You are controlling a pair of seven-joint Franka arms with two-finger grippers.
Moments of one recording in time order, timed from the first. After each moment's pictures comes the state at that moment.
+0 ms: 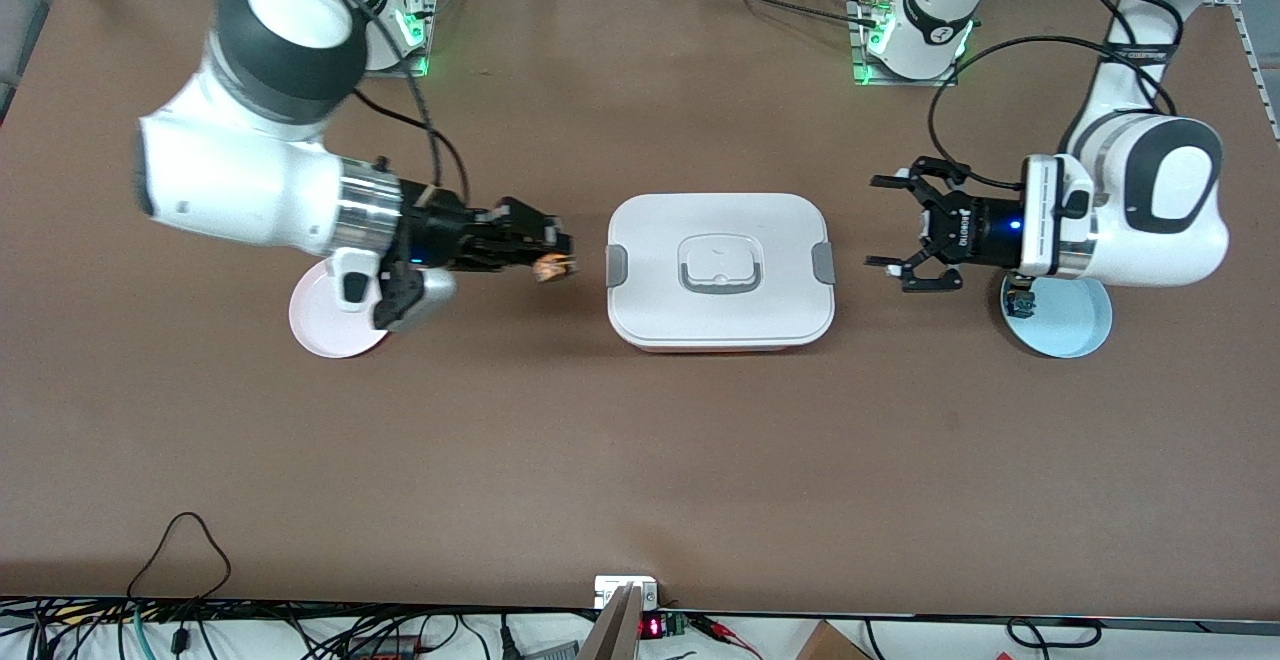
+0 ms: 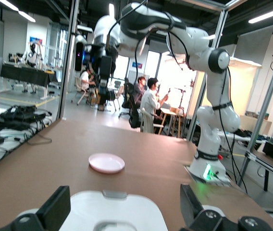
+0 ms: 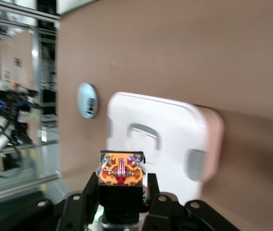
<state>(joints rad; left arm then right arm) 0.17 0.27 -0.09 -1.96 -1.33 1.48 2.03 0.33 0.34 0.01 -1.48 0.78 1.89 -0.03</state>
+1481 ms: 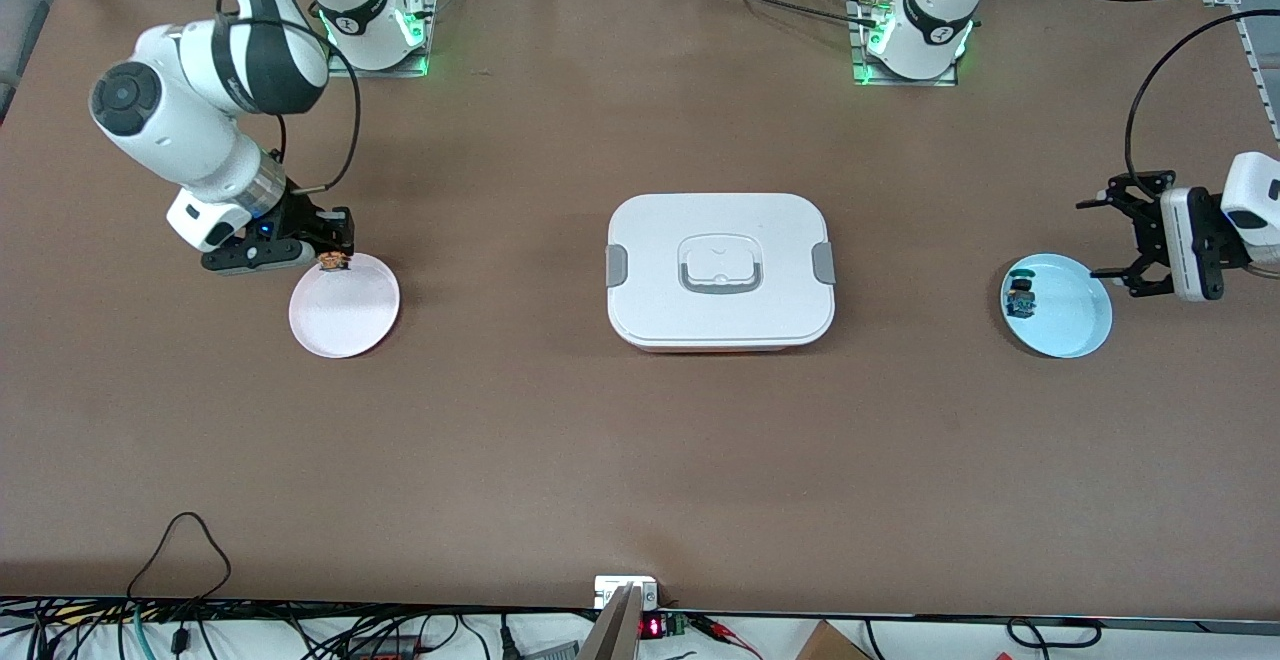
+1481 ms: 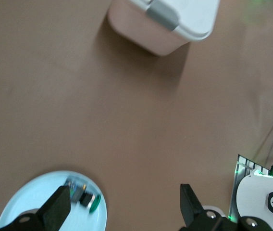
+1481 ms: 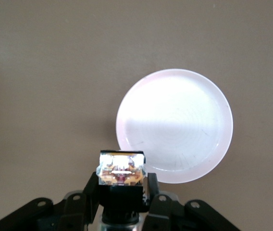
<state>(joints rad) 0.24 0.25 0.07 -1.72 -0.30 1.58 1.47 0.17 0.05 -0.04 -2.30 0.09 2.38 -0.04</state>
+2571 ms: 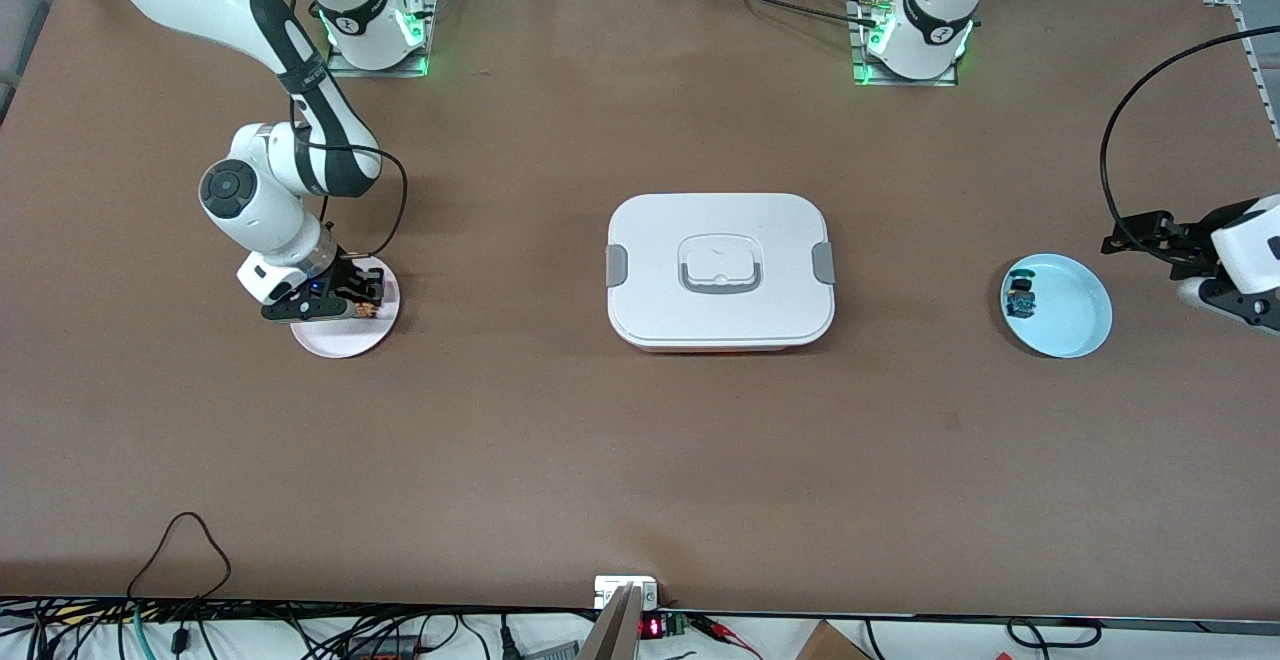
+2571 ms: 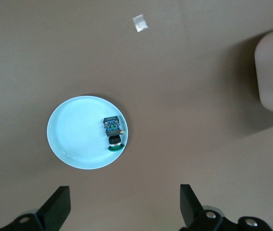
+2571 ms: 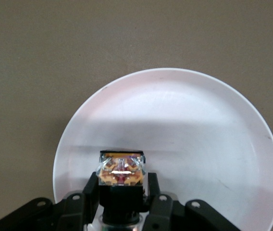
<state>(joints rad) 0.14 0.25 0.06 -1.58 -0.05 1.61 0.47 0.16 0.38 -0.04 -2.29 0.09 2.76 -0.03</state>
